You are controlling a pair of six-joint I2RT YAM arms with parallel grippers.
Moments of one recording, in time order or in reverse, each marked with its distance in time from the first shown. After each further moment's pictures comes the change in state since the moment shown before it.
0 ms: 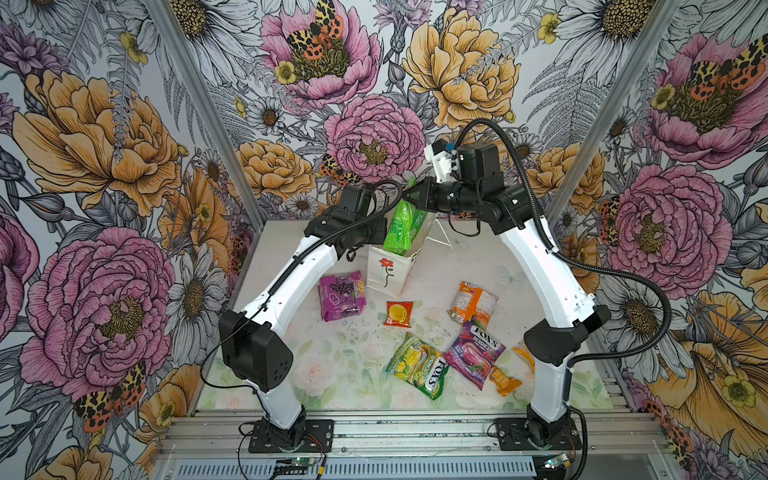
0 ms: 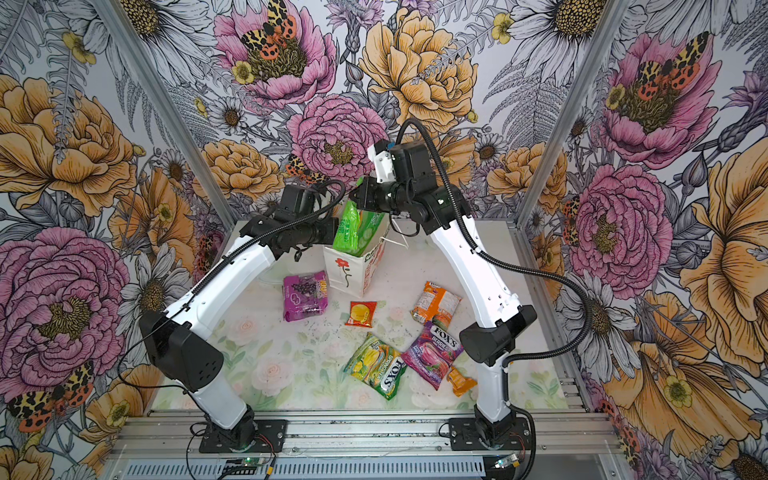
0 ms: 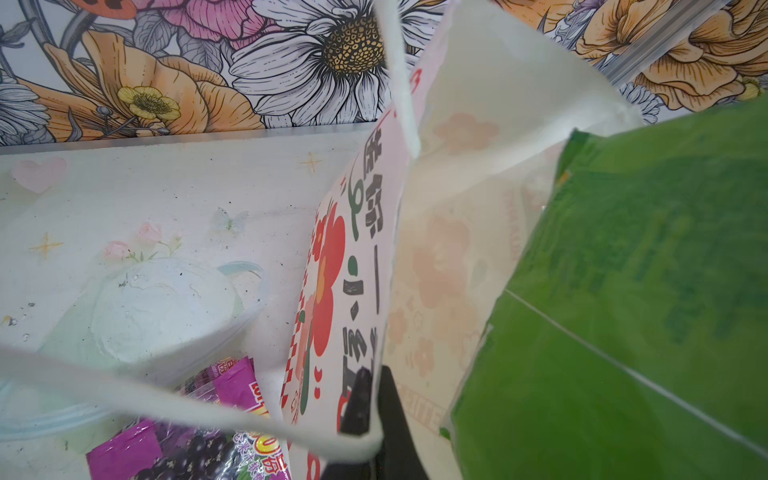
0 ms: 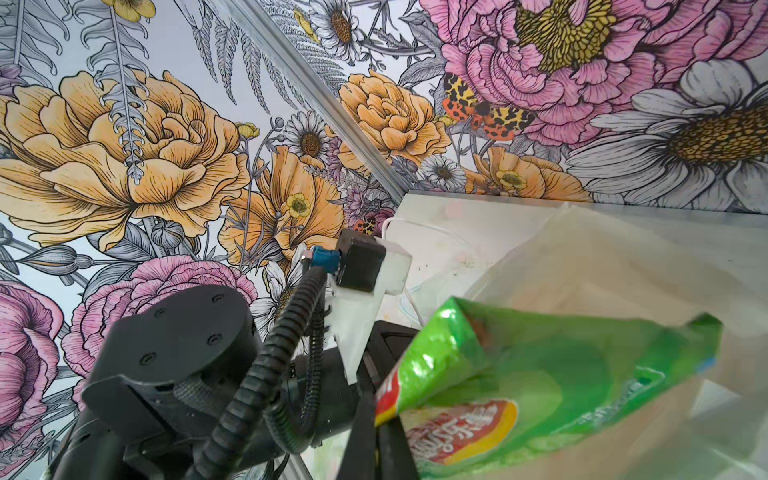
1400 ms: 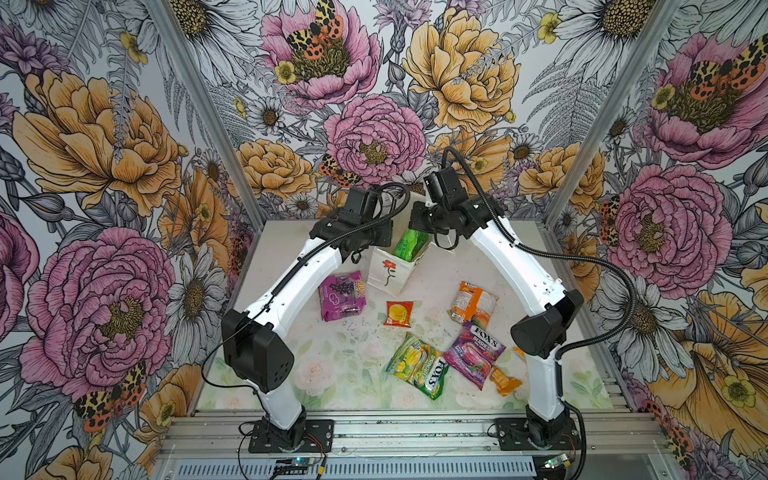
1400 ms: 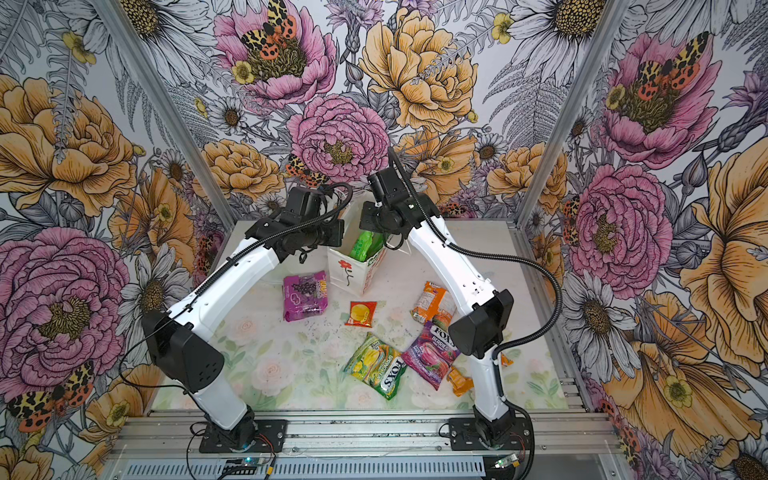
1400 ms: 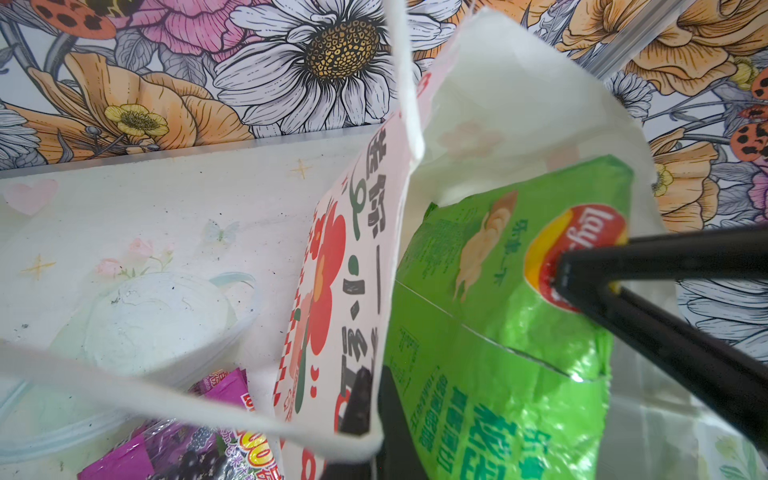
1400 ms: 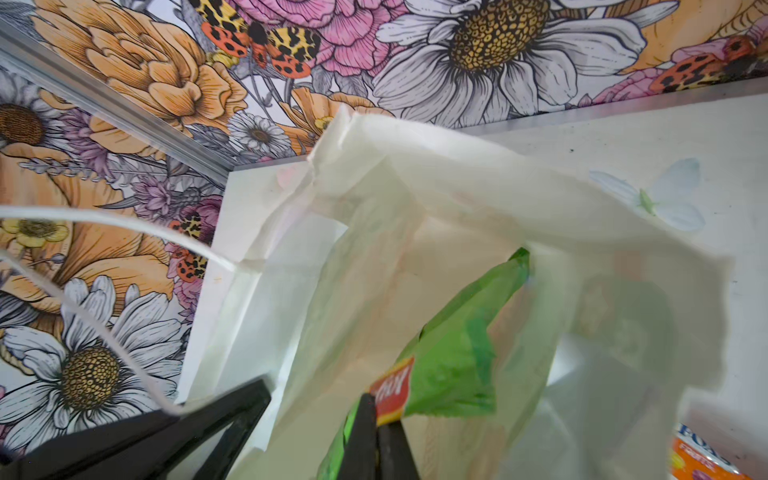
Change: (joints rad) left arm -0.047 0.000 -0.015 0.031 -0.039 0.034; right arm 0.019 0.122 -0.091 -0.135 0.426 0.066
